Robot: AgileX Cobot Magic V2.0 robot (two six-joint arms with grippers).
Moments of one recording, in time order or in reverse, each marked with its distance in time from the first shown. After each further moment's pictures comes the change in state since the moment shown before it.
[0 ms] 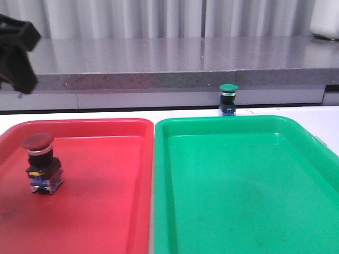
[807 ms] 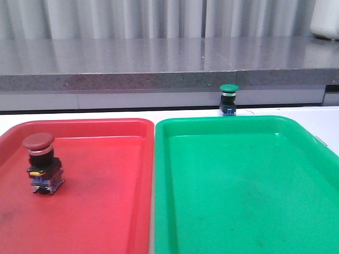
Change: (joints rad) left arm 0.309 -1.021 0.457 0.019 -0.119 0.000; right arm 0.000 0.000 0.000 0.000 0.000 0.000
